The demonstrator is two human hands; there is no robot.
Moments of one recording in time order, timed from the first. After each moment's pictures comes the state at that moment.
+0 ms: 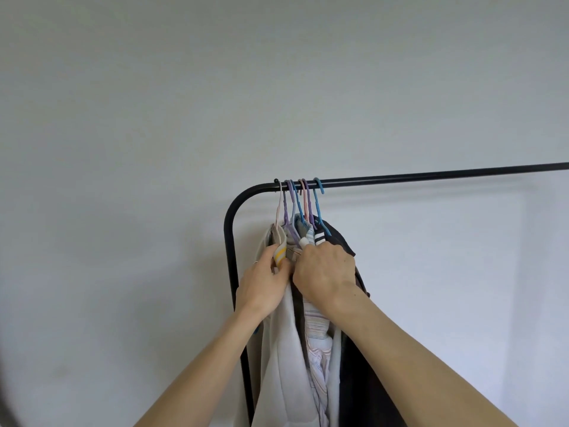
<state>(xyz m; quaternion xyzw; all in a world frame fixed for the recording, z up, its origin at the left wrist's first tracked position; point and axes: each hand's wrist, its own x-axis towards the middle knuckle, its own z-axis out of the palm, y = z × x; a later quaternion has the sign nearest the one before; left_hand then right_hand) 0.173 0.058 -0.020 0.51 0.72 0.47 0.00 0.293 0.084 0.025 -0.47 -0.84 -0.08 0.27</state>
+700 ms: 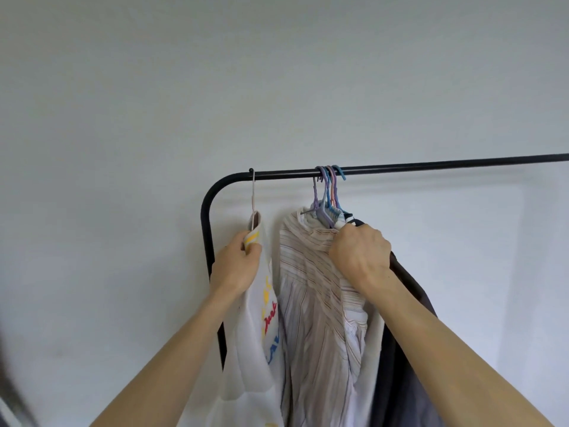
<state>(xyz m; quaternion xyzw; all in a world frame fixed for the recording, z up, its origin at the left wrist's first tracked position) 0.196 0.080 -0.010 0.44 0.75 0.49 -0.04 0.386 0.163 0.021 -0.53 -0.78 -0.07 0.34</state>
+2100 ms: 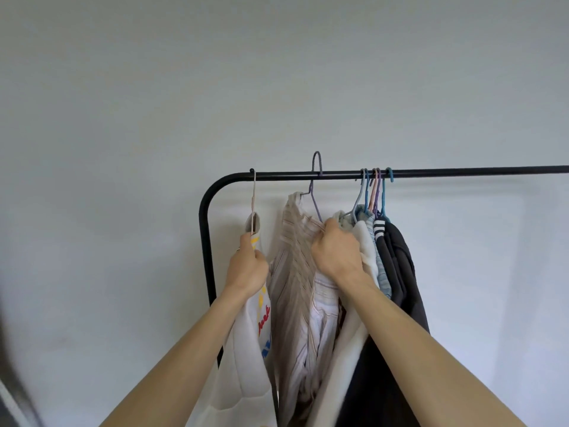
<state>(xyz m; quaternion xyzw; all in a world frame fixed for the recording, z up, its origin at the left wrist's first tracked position) 0.207 0.076 -0.011 0.43 0.76 0.49 0.05 0.347 0.164 0.014 -0.42 -0.80 0.10 0.41</state>
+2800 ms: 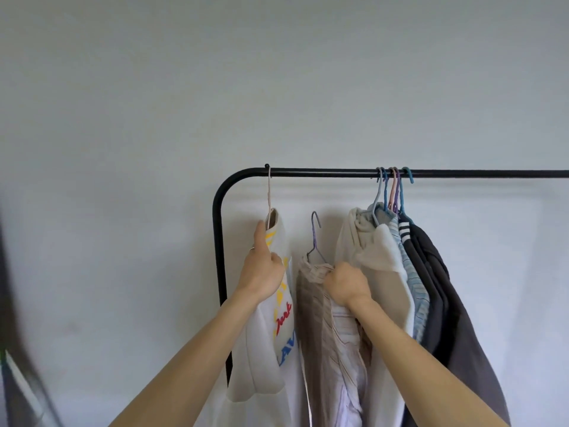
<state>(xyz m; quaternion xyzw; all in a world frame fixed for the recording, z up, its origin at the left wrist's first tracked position) 0.219 0.061 -0.011 0.46 0.73 0.50 0.08 0.344 0.193 -0.049 -0.50 -0.82 0.17 0.23</state>
